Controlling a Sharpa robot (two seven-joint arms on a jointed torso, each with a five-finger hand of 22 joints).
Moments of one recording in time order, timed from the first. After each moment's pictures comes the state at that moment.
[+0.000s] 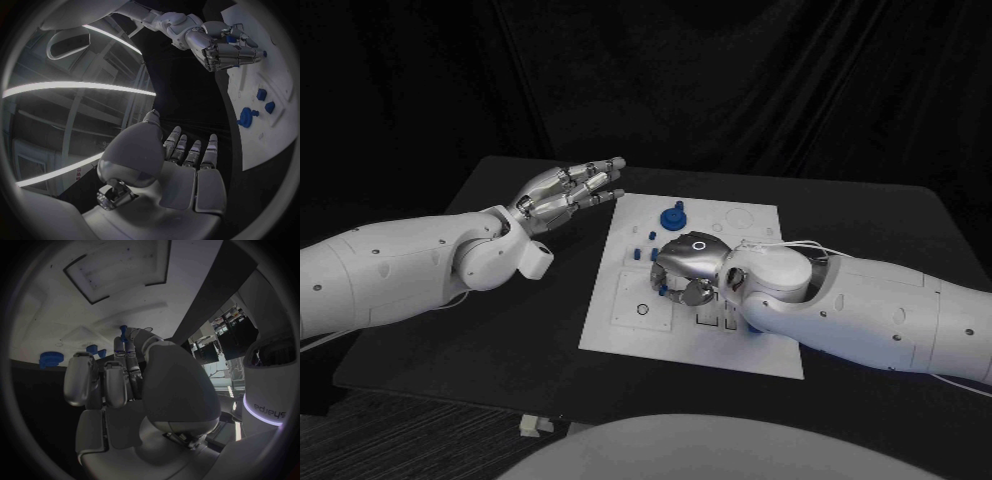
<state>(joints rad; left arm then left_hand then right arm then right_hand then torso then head) 1.20 -0.95 -0.21 1.38 -0.24 0.18 0.68 1.35 0.20 -0.21 0.28 0.42 0.40 0.07 0.04 0.04 0.06 0.04 0.27 0.04 0.06 0.16 0.02 0.01 0.19 0.09 0.28 0.04 0.30 1.16 -0.52 -0.21 1.47 -1.78 -0.22 -0.02 1.45 -0.19 0.44 0.02 0.37 1.06 0.13 0.14 0.28 1.11 0.07 0.24 0.21 1.46 -0.01 1.43 1.31 0.08 1.44 0.09 1.28 1.30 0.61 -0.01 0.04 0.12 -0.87</state>
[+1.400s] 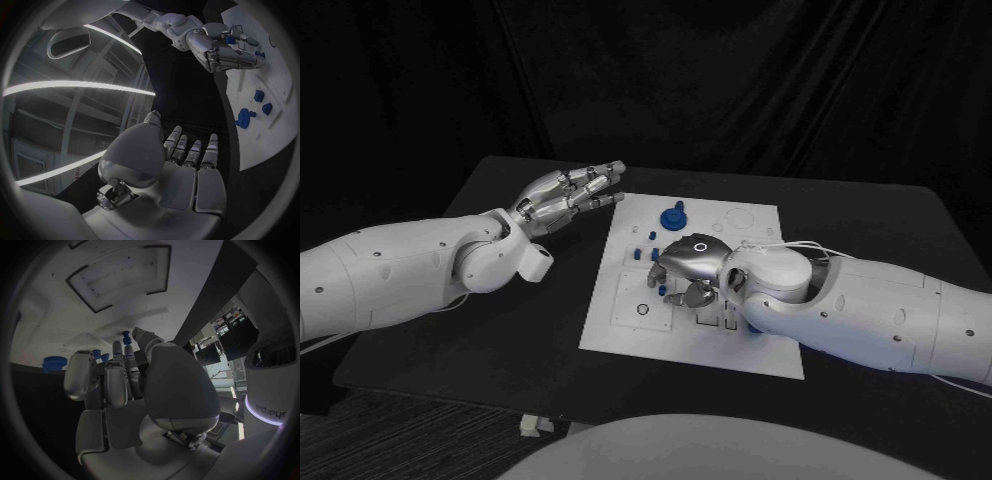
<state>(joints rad) 1.19 -0.95 -0.21 1.37 -0.24 0.19 0.68 1.37 0.21 -0.22 0.28 0.45 0.41 0.08 0.04 0.04 0.06 0.05 0.27 0.04 0.06 0.16 0.02 0.01 0.19 0.10 0.28 0.04 0.30 1.16 -0.52 -0.21 1.47 -1.78 -0.20 -0.04 1.38 -0.18 0.38 0.10 0.19 0.90 0.08 0.08 0.28 0.95 0.08 0.23 0.19 1.47 -0.02 1.43 1.31 0.08 1.42 0.08 1.24 1.30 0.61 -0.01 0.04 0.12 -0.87</state>
